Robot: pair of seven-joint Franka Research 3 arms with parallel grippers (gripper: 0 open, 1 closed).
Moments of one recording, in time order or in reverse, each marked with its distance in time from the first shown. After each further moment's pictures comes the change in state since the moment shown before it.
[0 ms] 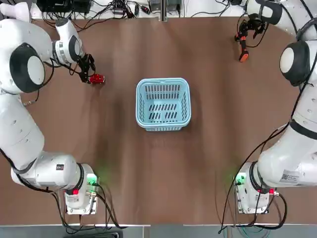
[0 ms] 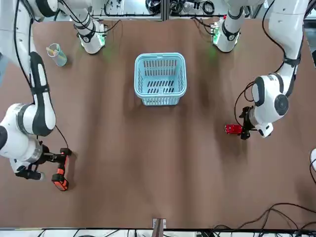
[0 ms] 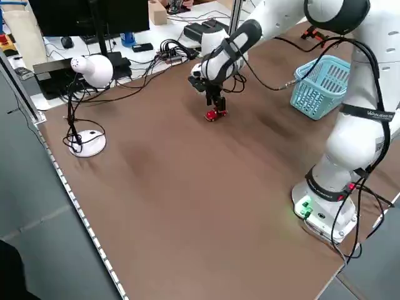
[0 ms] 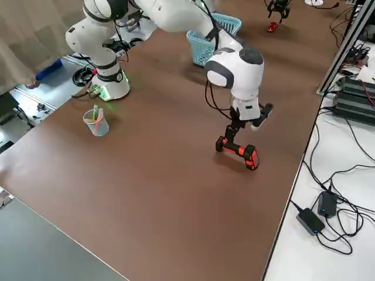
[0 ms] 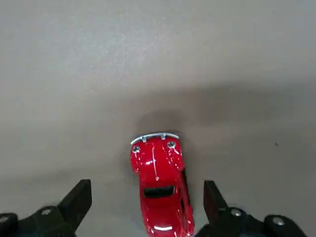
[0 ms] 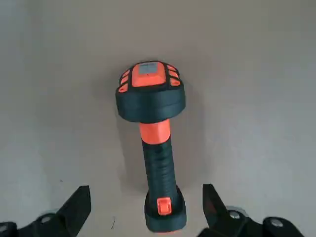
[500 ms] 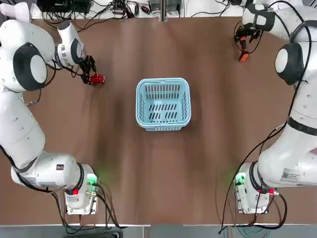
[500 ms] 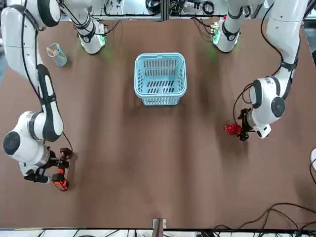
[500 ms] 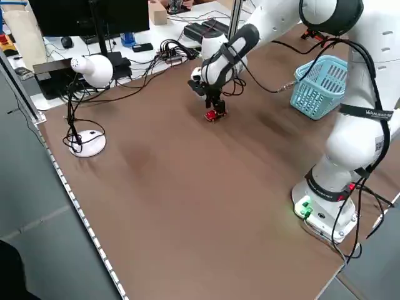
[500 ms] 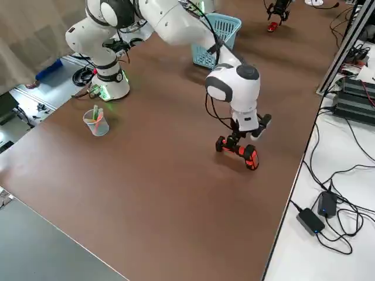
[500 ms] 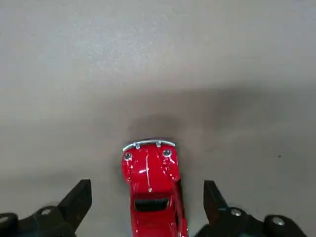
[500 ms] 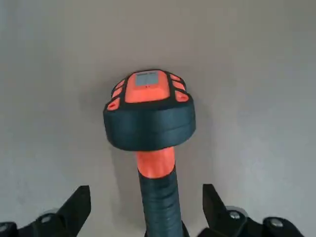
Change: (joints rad) left arm 0.000 0.029 -0.005 -0.001 0.000 0.052 -0.051; right arm -0.001 0.081 0.000 0.000 0.000 0.127 0.000
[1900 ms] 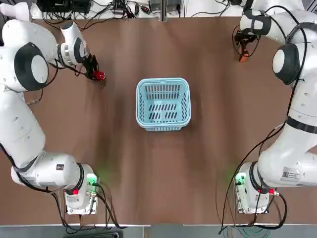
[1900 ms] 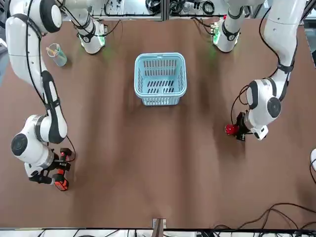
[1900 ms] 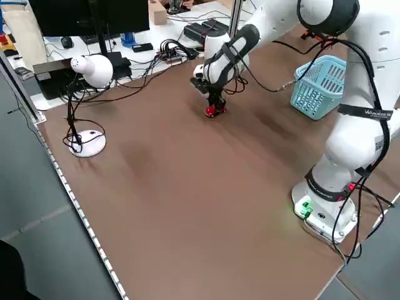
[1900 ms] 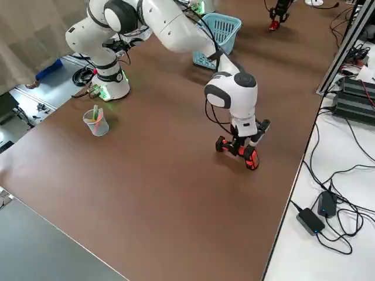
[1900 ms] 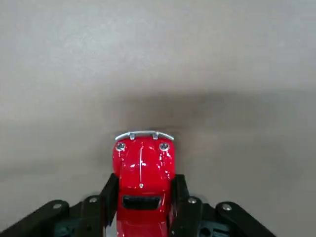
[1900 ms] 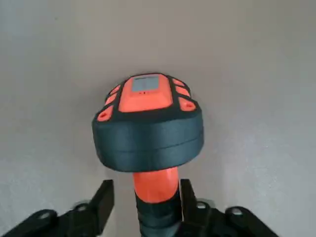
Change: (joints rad) left arm 0.000 -0.009 -0.047 0.022 -0.001 0.032 -0.056; right arm 0.000 0.039 0.000 0.001 -0.001 0.058 -0.001
